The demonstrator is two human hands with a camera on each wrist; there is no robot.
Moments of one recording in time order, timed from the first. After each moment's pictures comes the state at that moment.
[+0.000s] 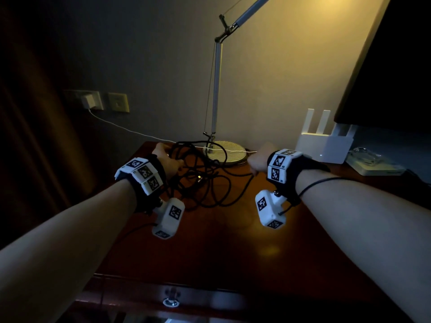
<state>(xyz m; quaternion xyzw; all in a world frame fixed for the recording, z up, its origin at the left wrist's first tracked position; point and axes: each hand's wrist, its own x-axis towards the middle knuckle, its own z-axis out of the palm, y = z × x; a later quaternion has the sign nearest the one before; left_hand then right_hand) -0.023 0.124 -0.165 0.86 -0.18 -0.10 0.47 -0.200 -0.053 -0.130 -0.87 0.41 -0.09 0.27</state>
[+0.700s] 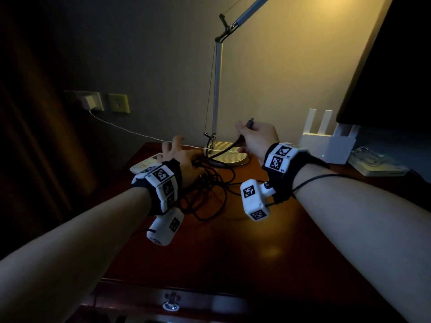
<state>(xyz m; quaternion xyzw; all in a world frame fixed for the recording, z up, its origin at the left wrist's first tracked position) -0.060 0.117 -0.148 0.91 -0.40 0.02 0.14 -0.174 -0.036 -0.113 -0.71 0.31 -0.36 0.53</state>
